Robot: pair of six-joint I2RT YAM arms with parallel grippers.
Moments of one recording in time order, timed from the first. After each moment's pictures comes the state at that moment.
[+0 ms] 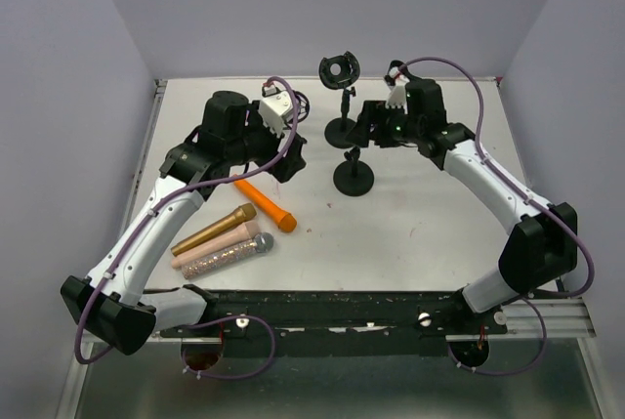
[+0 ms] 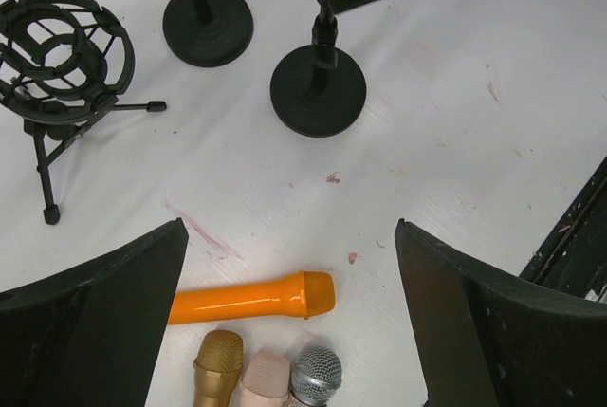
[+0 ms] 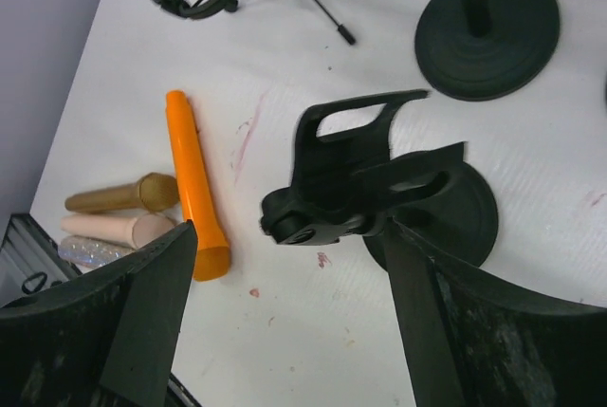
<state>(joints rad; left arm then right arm) -0.47 1.21 1.33 -0.63 0.36 0.13 0.42 1.54 1.30 -0.31 -0.33 0.33</state>
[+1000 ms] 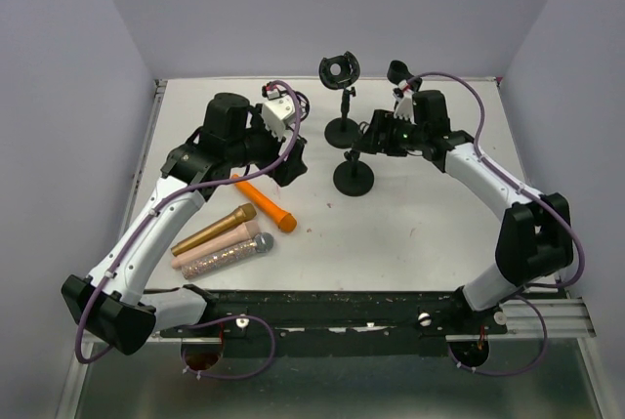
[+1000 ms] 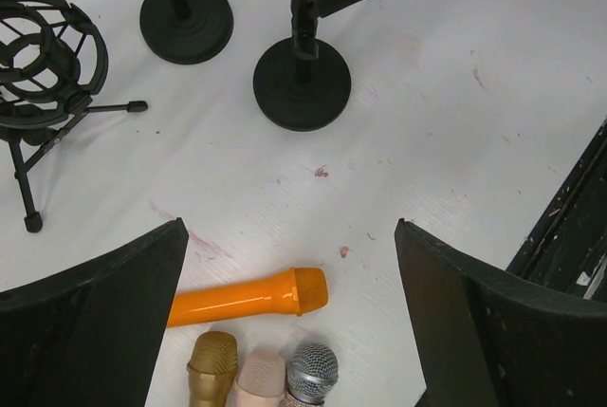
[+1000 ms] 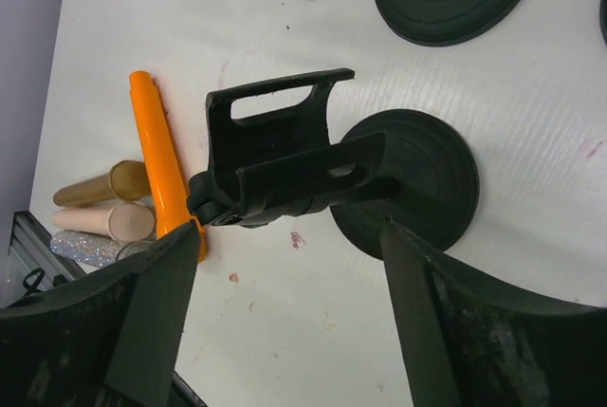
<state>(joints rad) -0.48 1.21 1.32 -0.64 0.42 0.15 0.31 1.59 1.19 -0.23 -0.44 0.42</state>
